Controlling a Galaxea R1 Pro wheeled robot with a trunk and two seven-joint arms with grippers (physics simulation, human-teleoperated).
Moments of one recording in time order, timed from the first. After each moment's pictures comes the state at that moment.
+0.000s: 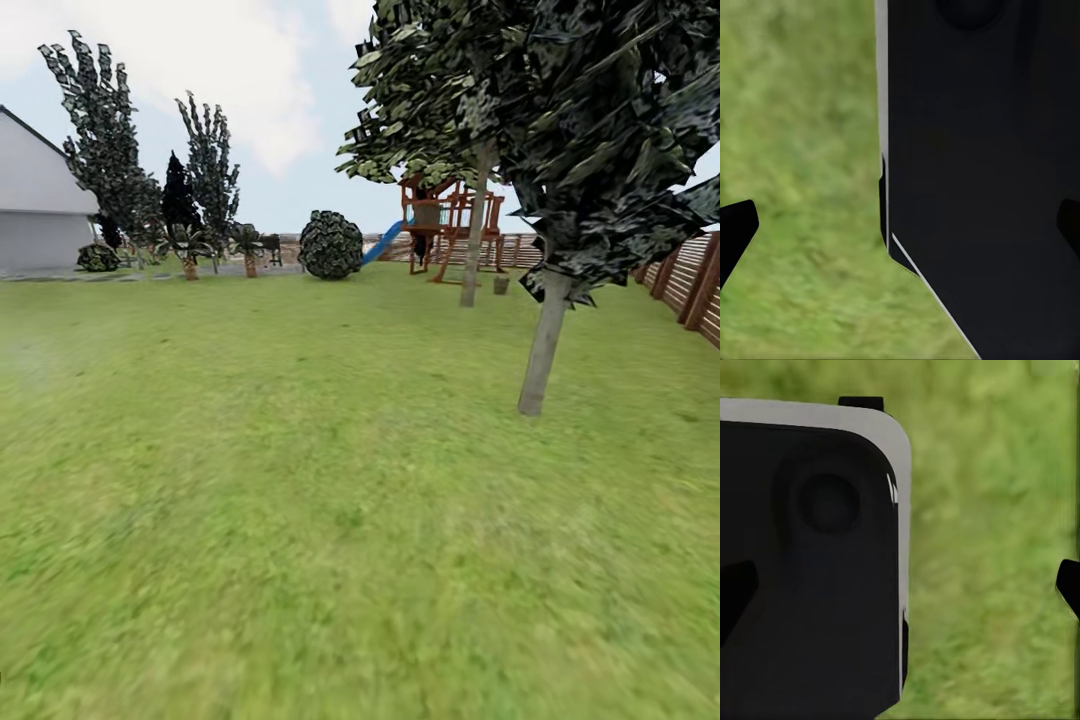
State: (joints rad) left arm 0.05 0.06 0.01 -0.02 0.00 0.00 -0.01; right arm -0.07 -0.07 0.00 0.01 0.00 0.00 0.00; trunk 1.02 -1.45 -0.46
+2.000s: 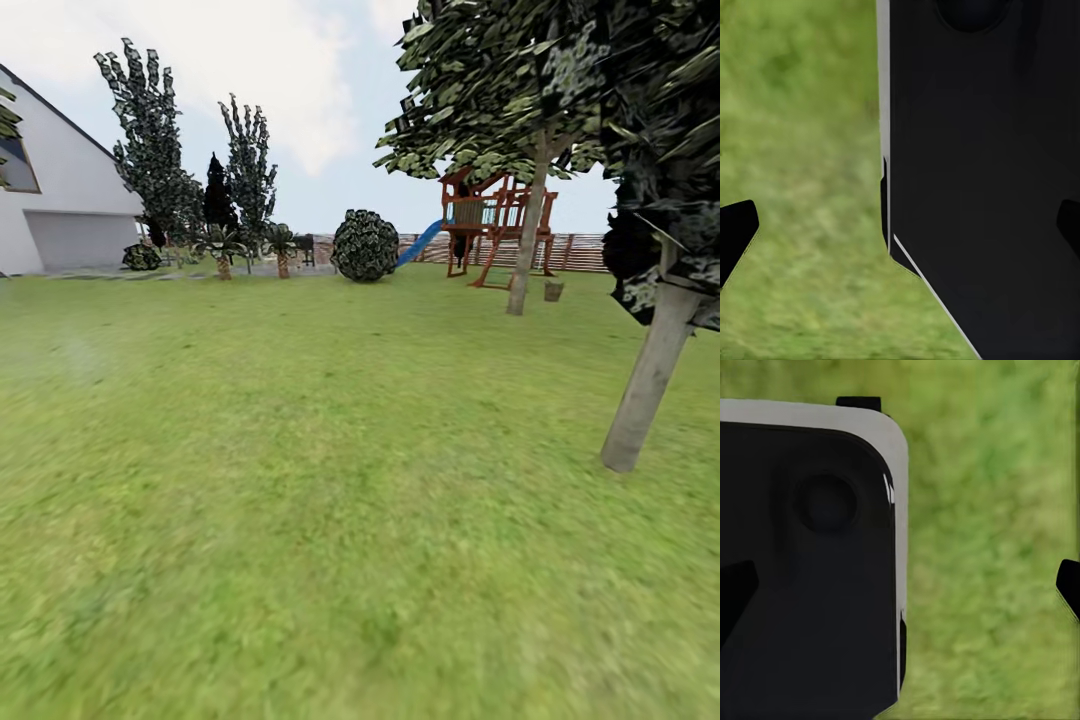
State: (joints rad) left arm 0.05 0.06 0.01 -0.02 0.00 0.00 -0.01; right arm -0.07 -0.07 0.00 0.01 0.00 0.00 0.00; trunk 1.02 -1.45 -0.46
